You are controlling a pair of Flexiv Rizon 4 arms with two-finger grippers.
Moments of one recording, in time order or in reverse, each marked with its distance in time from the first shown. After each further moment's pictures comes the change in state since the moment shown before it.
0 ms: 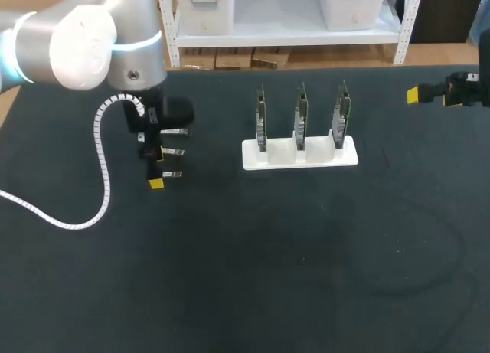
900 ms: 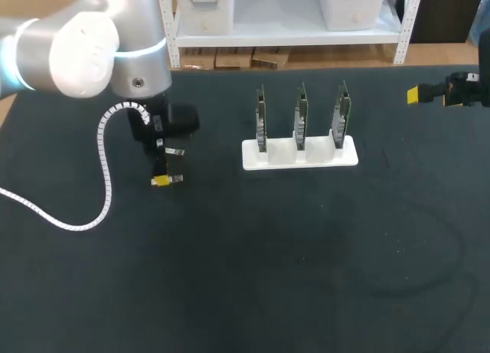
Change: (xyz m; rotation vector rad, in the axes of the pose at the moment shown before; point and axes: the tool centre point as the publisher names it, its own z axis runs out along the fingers) left arm -0.008 -0.024 0.003 0.006 -0.007 -0.015; right arm 0.000 0.000 0.000 0.000 0.000 0.000
